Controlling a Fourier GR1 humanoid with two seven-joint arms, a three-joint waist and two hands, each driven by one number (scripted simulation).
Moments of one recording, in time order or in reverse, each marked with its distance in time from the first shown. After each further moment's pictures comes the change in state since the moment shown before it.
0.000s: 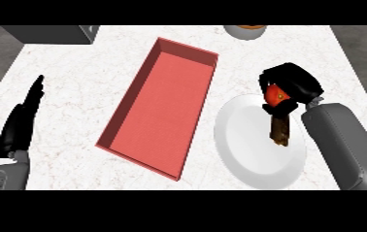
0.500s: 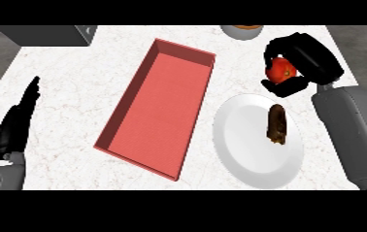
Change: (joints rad) left arm 0.008 0.006 0.018 -0.001 0.003 -0.006 0.002; right arm -0.076 -0.008 -0.109 -0.152 -0.123 -0.032 -0.134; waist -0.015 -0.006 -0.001
